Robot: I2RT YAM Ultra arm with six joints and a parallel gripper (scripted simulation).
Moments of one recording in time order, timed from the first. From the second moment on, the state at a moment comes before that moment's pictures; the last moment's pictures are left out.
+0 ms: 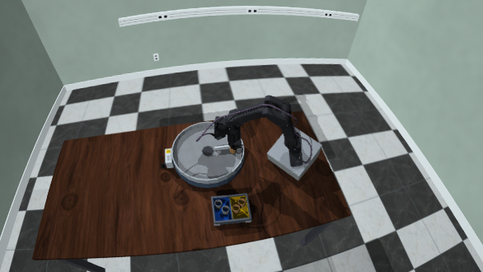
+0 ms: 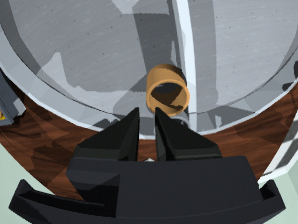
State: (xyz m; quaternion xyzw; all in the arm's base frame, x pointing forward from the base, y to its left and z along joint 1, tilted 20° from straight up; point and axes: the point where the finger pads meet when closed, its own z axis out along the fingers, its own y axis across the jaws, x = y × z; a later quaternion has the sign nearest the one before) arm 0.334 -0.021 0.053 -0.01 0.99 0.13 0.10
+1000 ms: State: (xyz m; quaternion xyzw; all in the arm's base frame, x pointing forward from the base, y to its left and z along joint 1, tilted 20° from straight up) arm 0.343 -0.023 0.051 0.00 0.99 0.13 0.11
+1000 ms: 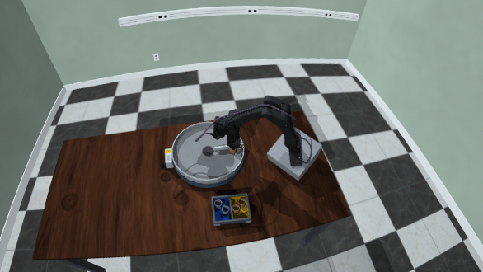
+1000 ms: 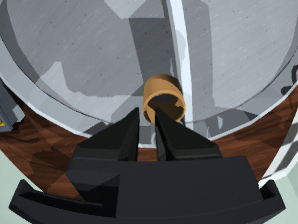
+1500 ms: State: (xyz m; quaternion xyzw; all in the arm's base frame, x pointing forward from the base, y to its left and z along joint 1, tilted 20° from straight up) arm 0.343 -0.023 0.051 0.00 0.99 0.13 0.11
